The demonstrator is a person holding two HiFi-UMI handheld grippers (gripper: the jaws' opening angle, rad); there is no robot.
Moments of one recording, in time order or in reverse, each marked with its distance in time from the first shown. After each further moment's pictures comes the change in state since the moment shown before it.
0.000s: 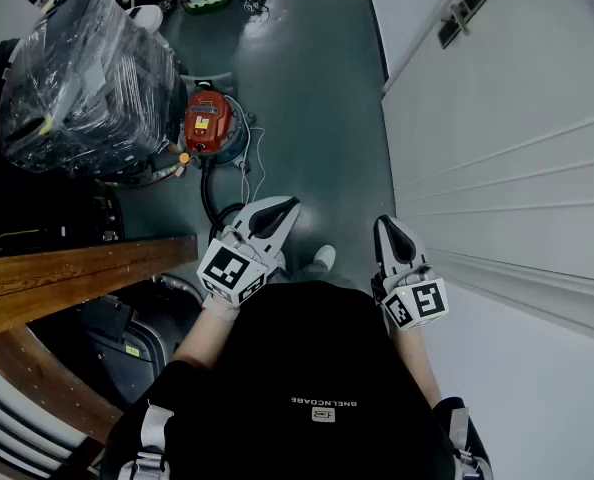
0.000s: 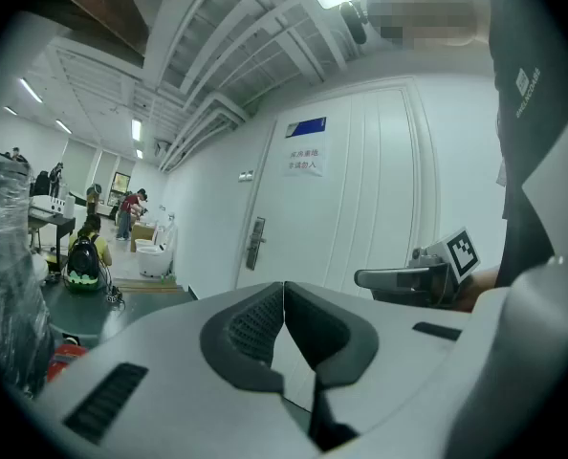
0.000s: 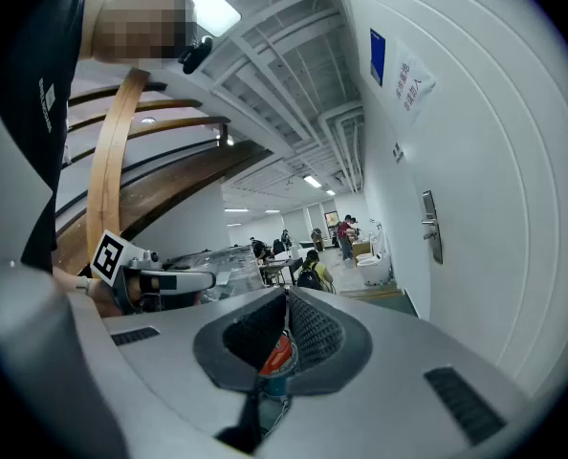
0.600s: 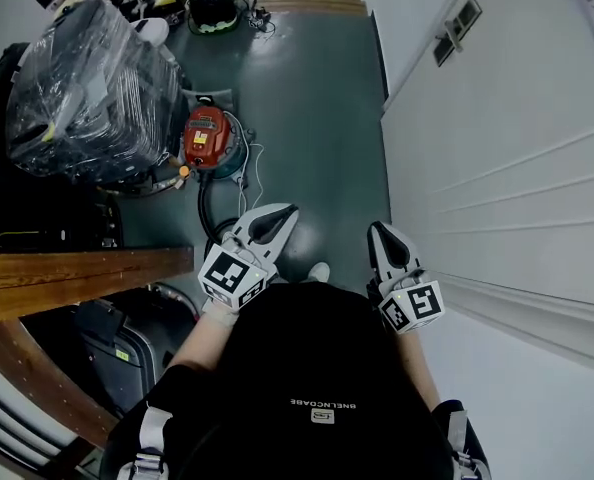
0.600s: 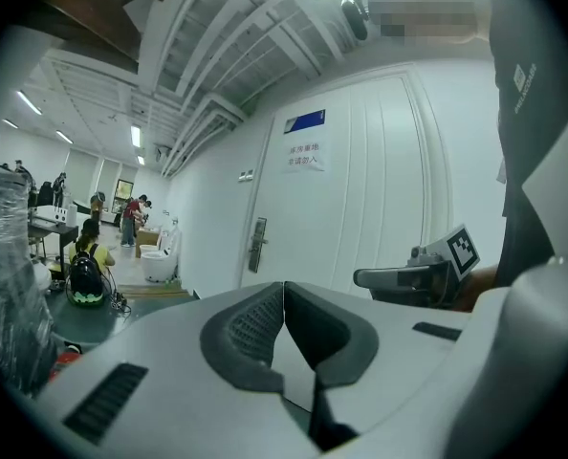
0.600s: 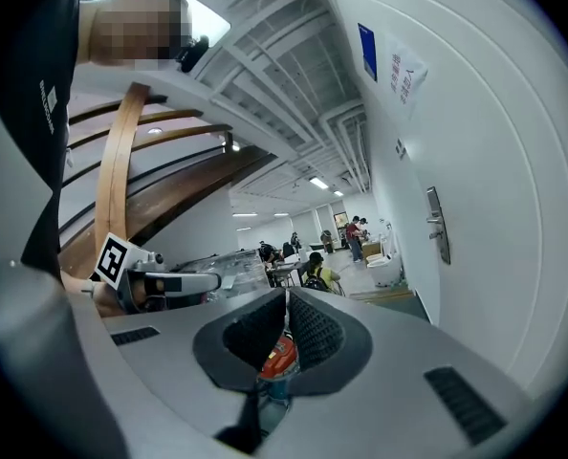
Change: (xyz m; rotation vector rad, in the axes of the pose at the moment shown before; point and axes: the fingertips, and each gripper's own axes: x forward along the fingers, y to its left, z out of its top) left arm 0.042 -0.019 0.005 0.021 0.006 0.029; right arm -0.005 -0.041 0.009 0.023 -0.007 0.062
